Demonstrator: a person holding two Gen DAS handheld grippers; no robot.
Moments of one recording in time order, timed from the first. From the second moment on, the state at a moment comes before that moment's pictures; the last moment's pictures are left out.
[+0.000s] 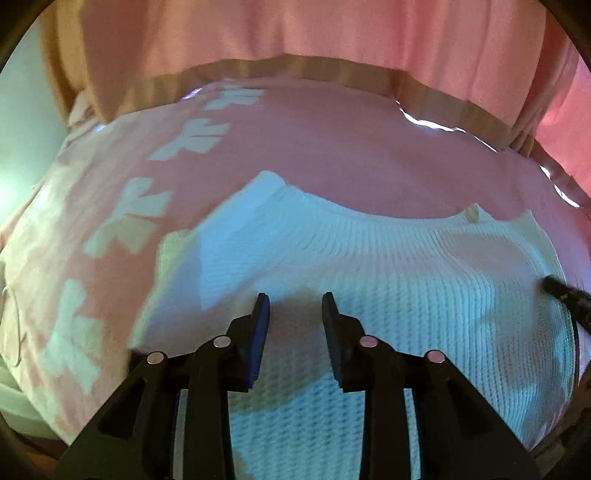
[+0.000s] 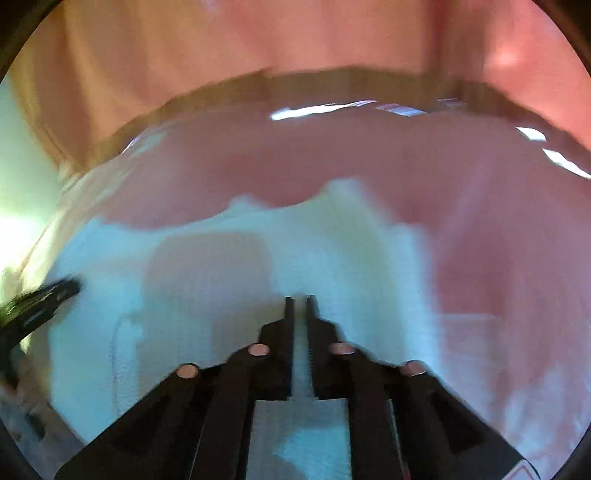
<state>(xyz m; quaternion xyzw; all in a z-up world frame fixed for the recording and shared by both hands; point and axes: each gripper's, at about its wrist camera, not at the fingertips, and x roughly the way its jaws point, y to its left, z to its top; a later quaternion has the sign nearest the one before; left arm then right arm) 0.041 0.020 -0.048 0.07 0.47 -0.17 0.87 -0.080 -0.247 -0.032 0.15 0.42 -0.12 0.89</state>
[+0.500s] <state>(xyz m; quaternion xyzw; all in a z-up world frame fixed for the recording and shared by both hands) -0.038 0.073 -0.061 0.05 0.46 -0.14 0.87 -0.190 -0.217 -0.056 0.22 0.42 -0.17 0.86</state>
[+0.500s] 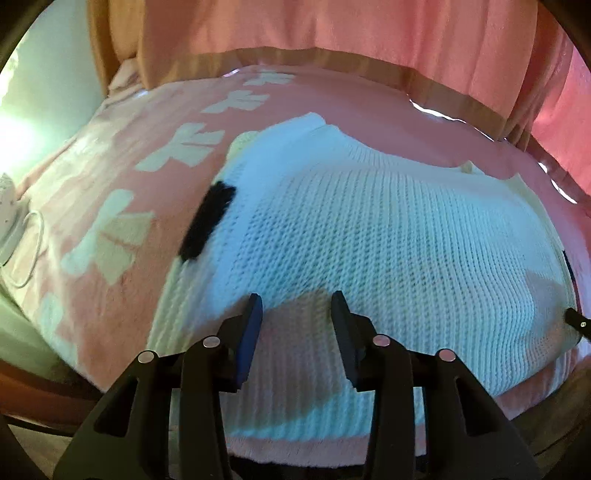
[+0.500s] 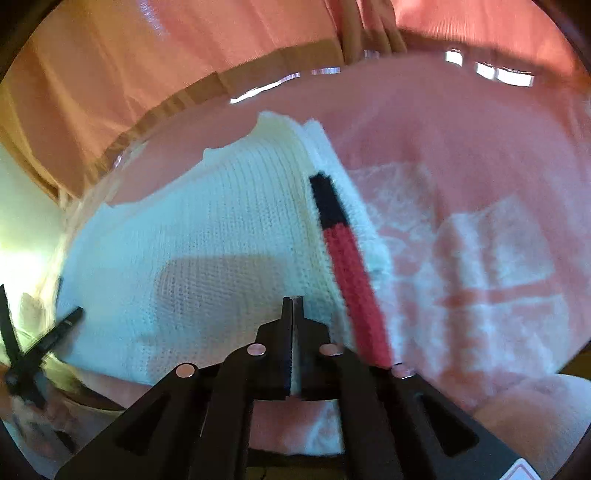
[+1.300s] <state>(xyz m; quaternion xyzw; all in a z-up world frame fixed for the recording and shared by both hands) -0.014 0.125 -0.011 -0.09 0.41 -0.11 0.90 -0.185 -0.154 -0.024 0.16 0.39 -0.08 0.90</state>
